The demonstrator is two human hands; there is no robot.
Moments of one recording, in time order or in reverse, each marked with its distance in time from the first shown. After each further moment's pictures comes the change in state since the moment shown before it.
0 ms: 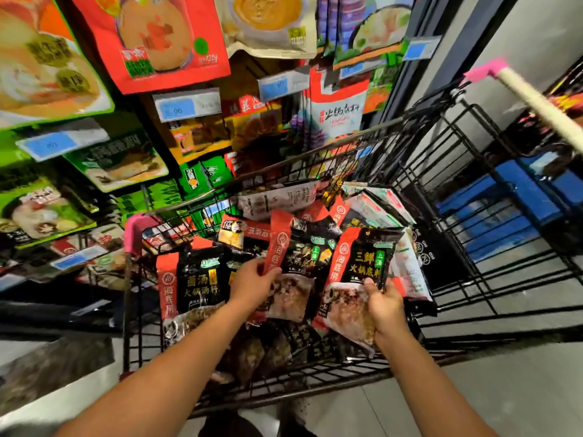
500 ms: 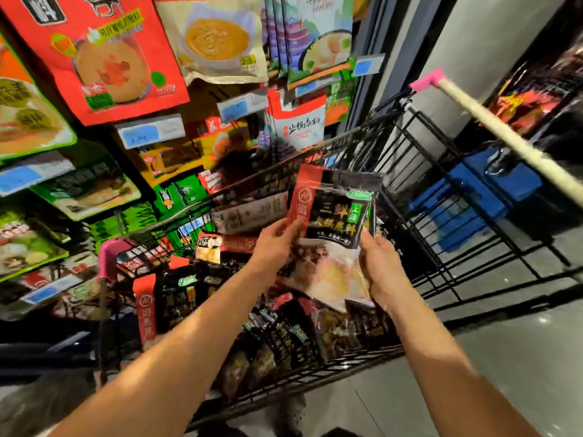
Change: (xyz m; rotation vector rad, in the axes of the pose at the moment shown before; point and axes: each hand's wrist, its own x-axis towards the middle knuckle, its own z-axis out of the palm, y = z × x) left_hand -0.022 0.144 0.025 -0.533 -0.166 0.092; right_hand -0.032 -0.115 -0.023 0.094 -0.227 -0.191
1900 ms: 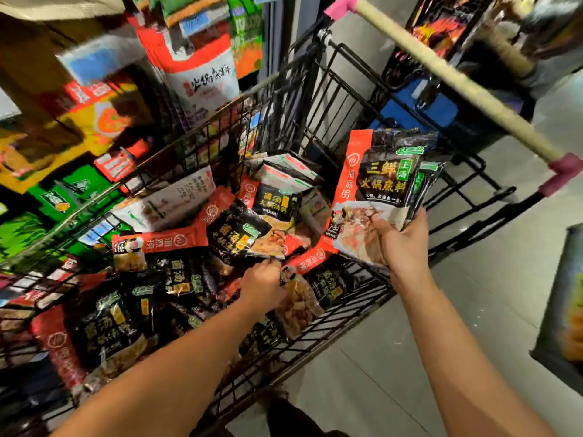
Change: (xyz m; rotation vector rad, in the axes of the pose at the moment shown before) left_hand 0.033 -0.158 0.052 1.383 -0.471 0.211; right_hand -0.006 0.025 -0.108 -0.119 0.545 -0.196
